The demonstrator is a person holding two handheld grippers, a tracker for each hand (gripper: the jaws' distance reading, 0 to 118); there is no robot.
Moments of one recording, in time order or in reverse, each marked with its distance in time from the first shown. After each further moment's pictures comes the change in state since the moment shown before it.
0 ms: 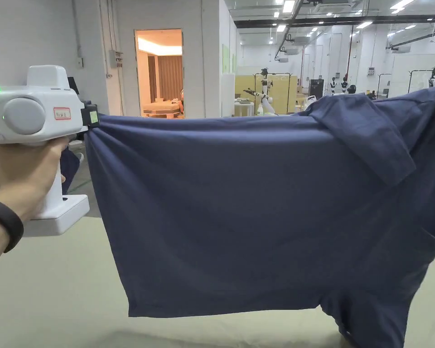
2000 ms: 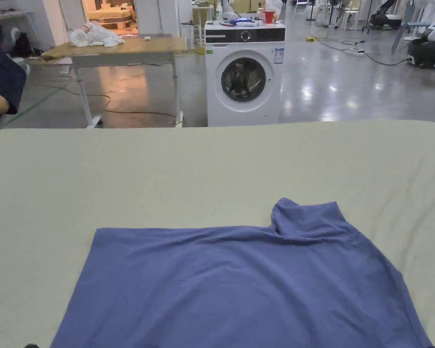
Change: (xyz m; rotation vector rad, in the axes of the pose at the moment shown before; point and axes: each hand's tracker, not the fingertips) left arm 0.040 -0.273 0.439 -0.122 -0.025 0.046; right arm 0.022 -0.344 0.449 -0.260 0.261 -0.138
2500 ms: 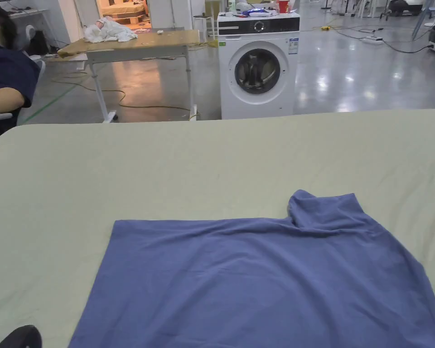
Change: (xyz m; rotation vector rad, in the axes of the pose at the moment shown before) left arm 0.008 0.012 0.018 0.009 -0.106 -0.088; right arm -0.020 -0.011 -0.006 -0.019 -0.006 0.054
